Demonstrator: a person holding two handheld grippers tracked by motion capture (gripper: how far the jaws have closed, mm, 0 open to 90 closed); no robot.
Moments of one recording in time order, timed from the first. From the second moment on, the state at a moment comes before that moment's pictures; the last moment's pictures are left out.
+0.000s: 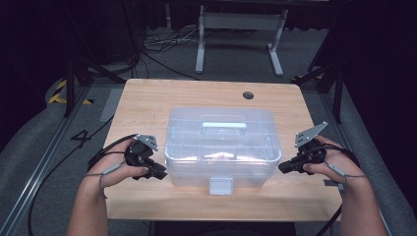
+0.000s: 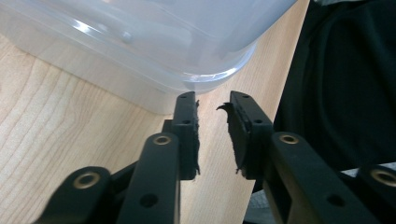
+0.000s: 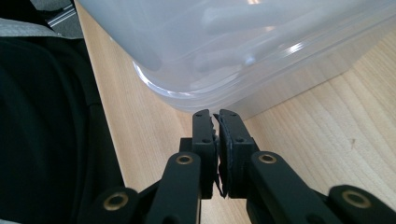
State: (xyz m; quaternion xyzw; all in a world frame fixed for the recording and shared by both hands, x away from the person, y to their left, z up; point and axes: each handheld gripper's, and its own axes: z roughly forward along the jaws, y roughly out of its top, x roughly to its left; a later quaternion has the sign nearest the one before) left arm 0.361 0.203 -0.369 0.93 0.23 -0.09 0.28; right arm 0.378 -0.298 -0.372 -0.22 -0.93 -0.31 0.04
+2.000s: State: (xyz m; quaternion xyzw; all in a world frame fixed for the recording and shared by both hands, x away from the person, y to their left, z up) left arm 0.397 0.258 -0.419 0.81 0.45 0.11 0.37; right arm 0.458 -0.353 -0.431 -0.43 -0.79 -0.40 -0.17
